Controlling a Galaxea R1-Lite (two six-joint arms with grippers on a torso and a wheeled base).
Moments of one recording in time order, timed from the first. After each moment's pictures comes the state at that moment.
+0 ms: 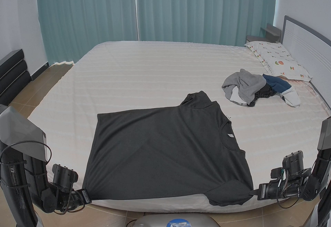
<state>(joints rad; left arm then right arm) -0.15 2.21 -0.02 -1.11 0.14 -0.60 0.18 2.01 -0.02 -1.08 0.26 0.34</state>
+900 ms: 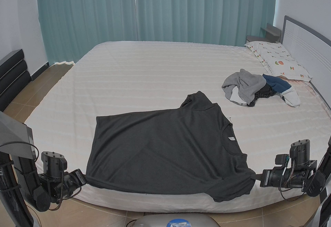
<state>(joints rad) -0.14 2.07 -0.02 -1.28 0.14 -0.66 0.19 1.86 -0.08 -1.06 0.25 0.36</state>
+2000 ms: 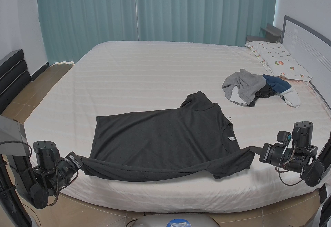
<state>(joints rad) -0.12 2.01 -0.06 -1.42 0.14 -0.75 0.19 1.84 -0.24 -1.13 0.21 0.47</state>
